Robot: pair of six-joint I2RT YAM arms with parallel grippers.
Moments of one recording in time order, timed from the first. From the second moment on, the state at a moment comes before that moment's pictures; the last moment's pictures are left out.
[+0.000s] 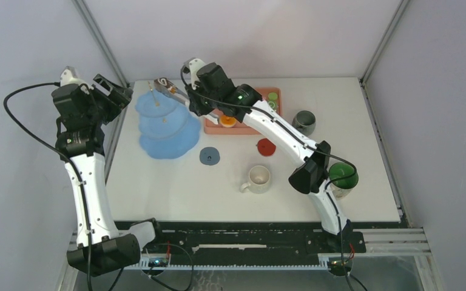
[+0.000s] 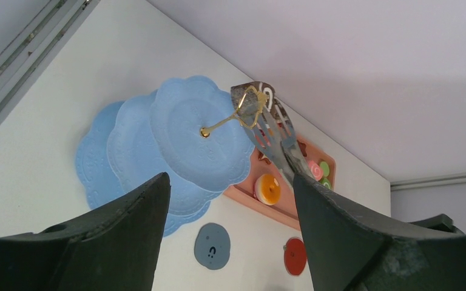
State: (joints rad) left arm 0.30 1.12 1.43 -0.63 0.22 -0.57; right arm 0.88 2.20 2.48 -0.82 0.02 0.11
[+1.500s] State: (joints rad) left arm 0.29 1.10 1.43 -0.62 0.25 -0.57; right arm 0.92 2.25 2.52 -0.80 0.02 0.08
